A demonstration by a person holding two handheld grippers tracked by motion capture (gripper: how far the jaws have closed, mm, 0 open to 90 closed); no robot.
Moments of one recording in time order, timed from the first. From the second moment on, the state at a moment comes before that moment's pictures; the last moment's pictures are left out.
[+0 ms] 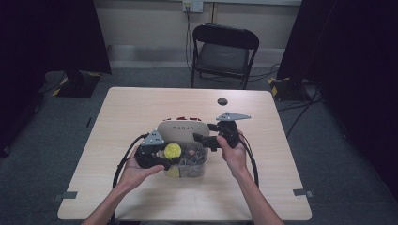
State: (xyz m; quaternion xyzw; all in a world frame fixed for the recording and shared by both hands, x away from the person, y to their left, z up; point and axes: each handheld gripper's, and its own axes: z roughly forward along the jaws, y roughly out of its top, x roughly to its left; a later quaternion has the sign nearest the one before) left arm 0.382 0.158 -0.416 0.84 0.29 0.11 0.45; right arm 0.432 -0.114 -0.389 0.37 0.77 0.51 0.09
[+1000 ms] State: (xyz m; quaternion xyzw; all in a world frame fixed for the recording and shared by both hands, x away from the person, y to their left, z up) left arm 0.381 0.167 -0.408 0.82 0.29 0.10 0.48; right arm 0.431 -0.113 -0.392 0.37 0.77 0.51 0.10
